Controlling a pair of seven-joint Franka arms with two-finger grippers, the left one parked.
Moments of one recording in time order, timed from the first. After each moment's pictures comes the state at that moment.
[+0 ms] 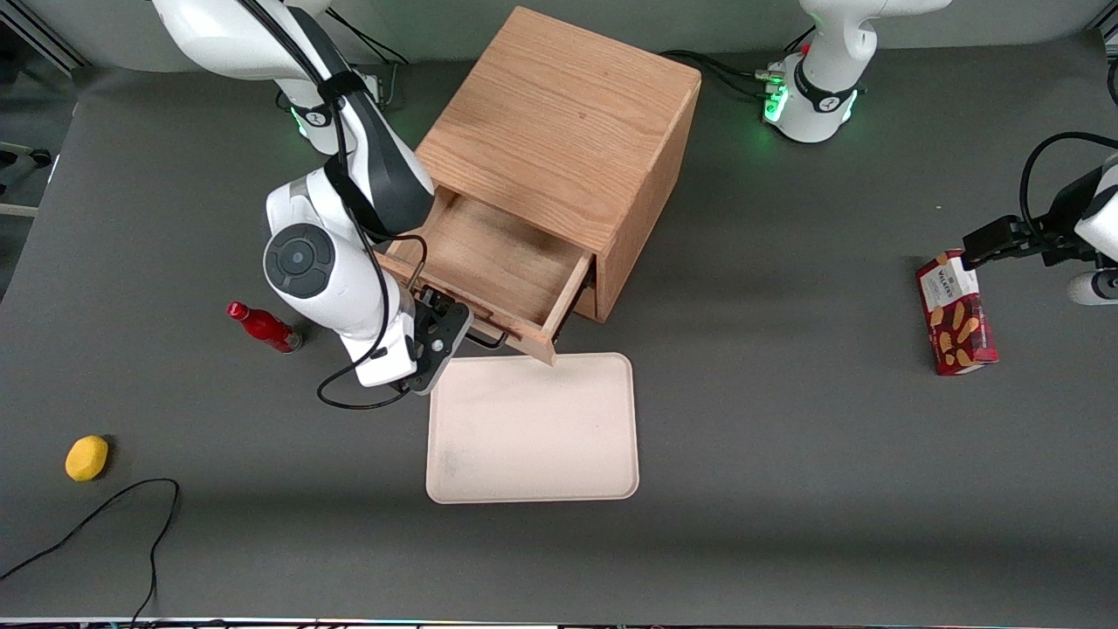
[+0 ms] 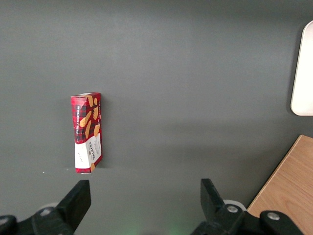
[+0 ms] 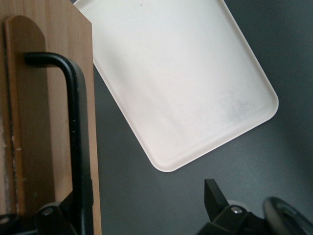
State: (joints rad) arm 0.54 0.45 -0.12 -1.55 0.15 2.00 -0.67
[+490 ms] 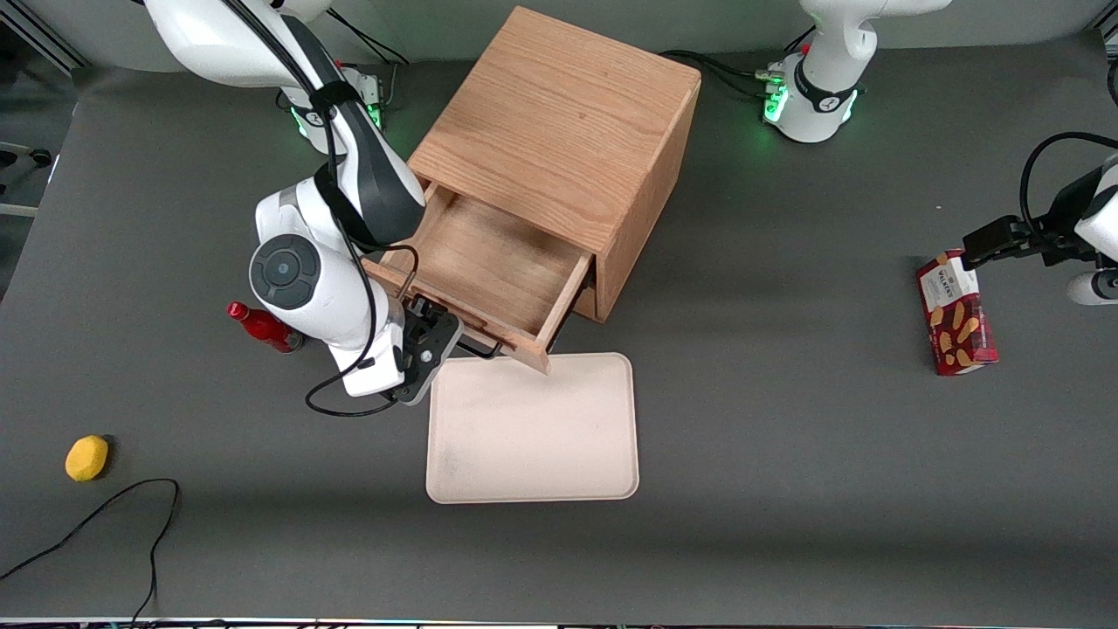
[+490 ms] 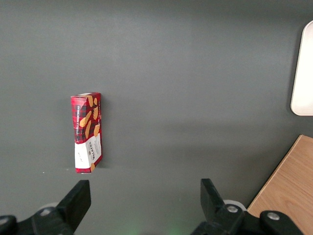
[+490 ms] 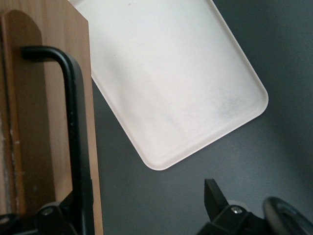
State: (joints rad) arm 0.51 0.46 -0.12 -1.54 0.16 2.00 -0.67
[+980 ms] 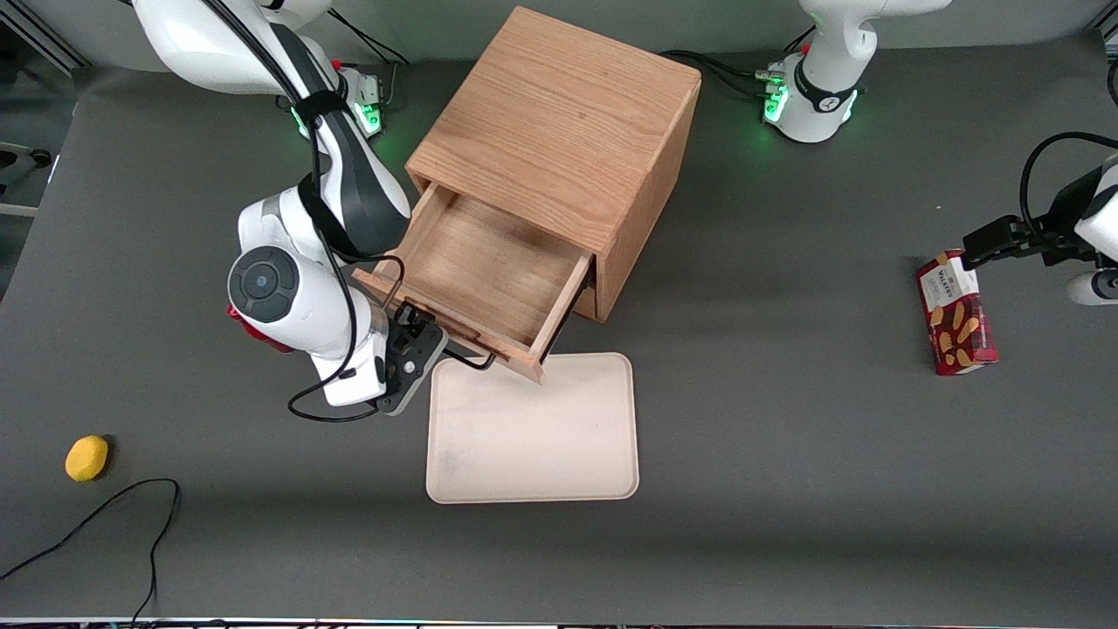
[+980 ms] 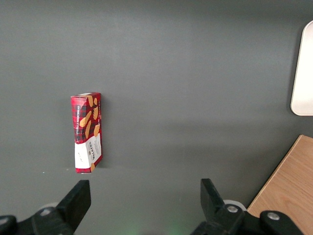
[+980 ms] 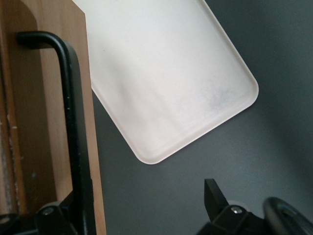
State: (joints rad) arm 0.49 0.47 -0.12 -1.52 0.16 1.98 -0.67
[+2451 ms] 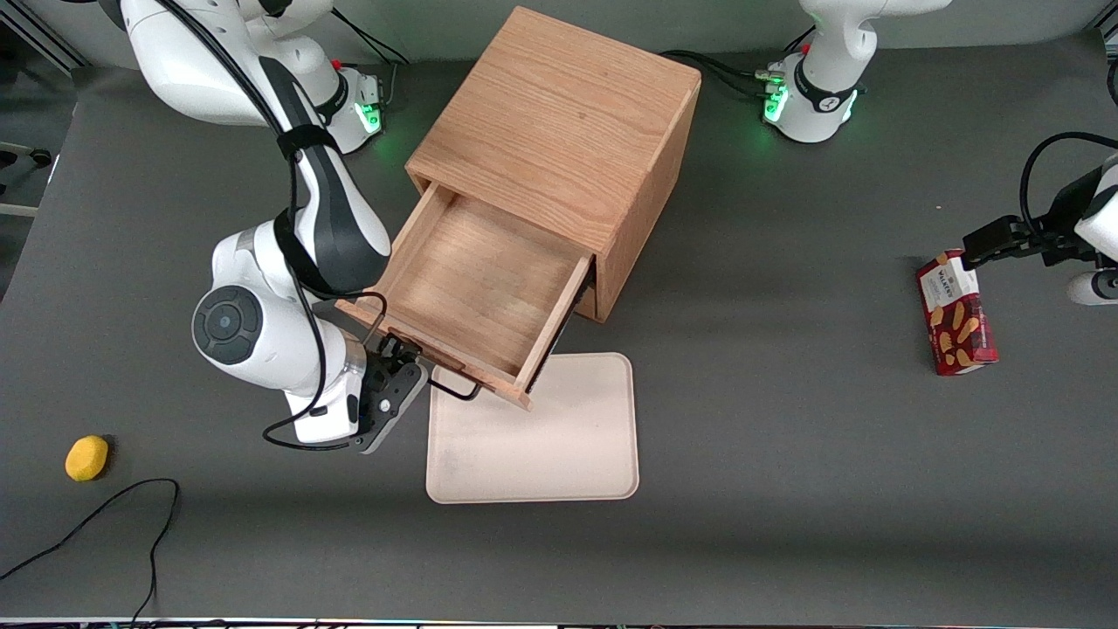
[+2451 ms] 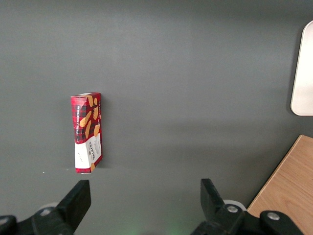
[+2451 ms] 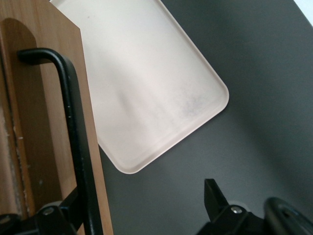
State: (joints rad) arm 0.43 0.58 -0.12 -1.34 0.19 1.94 -0.66
